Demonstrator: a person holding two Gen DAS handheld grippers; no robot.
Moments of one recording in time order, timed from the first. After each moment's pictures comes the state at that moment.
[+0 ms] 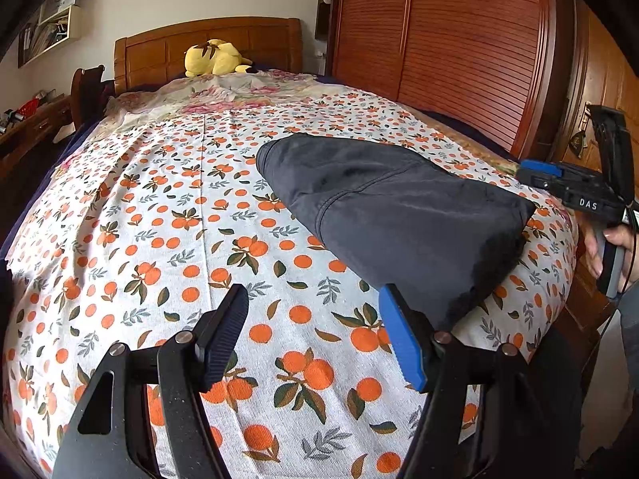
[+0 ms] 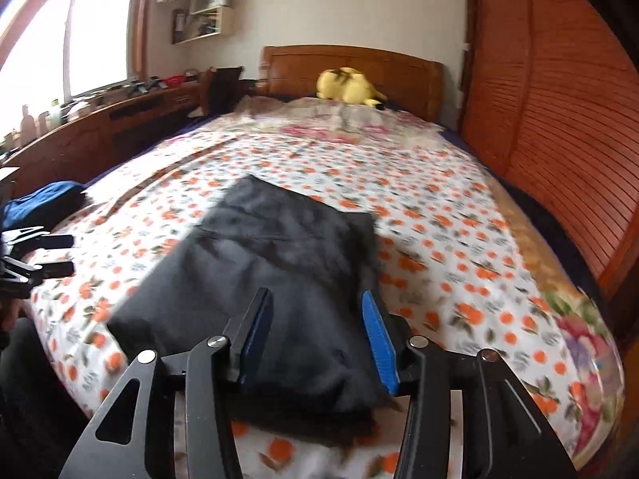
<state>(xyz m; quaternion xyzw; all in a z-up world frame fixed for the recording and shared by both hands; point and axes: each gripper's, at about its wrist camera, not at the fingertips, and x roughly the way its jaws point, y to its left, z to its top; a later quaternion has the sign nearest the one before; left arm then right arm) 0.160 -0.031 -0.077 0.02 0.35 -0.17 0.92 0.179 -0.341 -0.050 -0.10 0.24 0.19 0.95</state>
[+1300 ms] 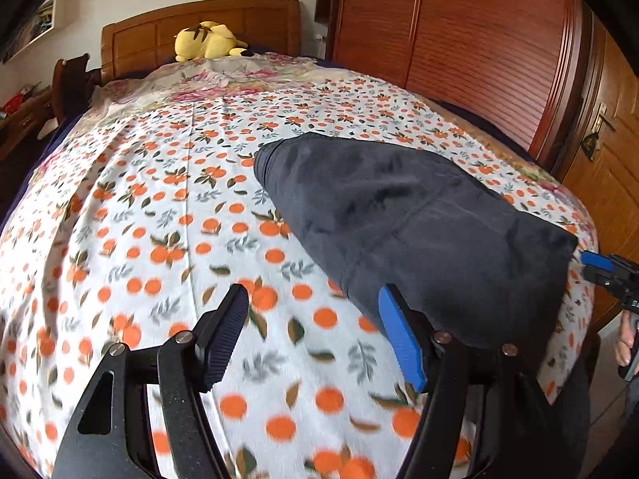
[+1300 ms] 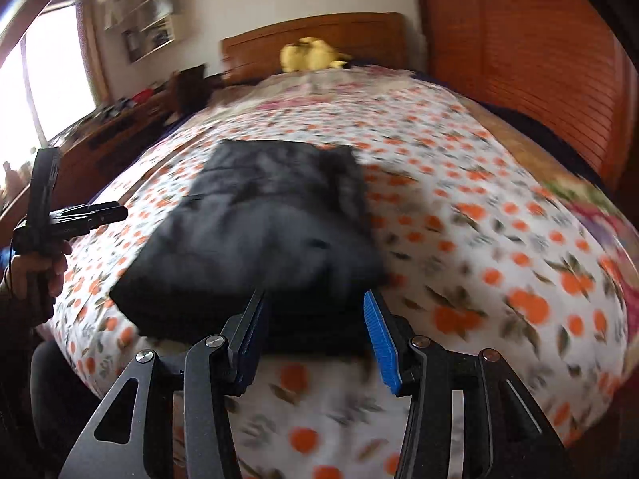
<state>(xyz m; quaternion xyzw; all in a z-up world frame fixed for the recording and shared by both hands) 0.265 -0.044 -0.092 0.02 0.38 -0.18 0.91 0.148 -0.409 -0.103 0.02 0.29 0.12 0.95</state>
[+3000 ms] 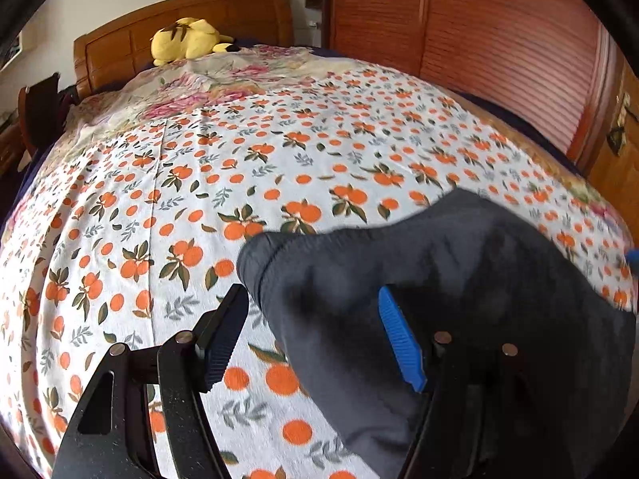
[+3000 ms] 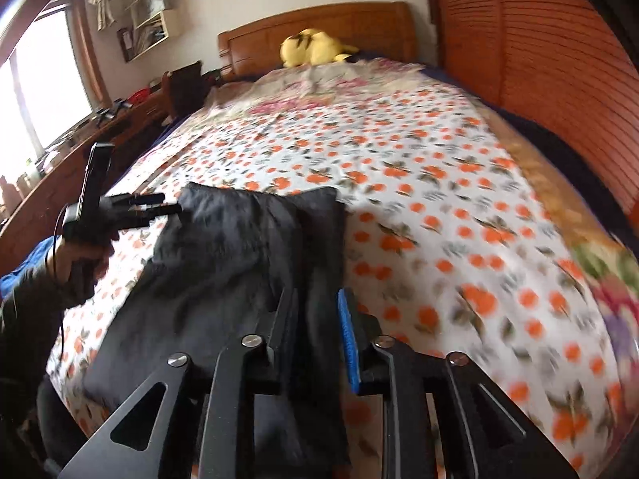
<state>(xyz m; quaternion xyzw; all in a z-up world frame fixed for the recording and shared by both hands) 0.428 -0.087 -0.099 0.05 0.39 -0.18 0.90 0.247 -0.415 -0.079 0.02 0.29 0.12 0.95</state>
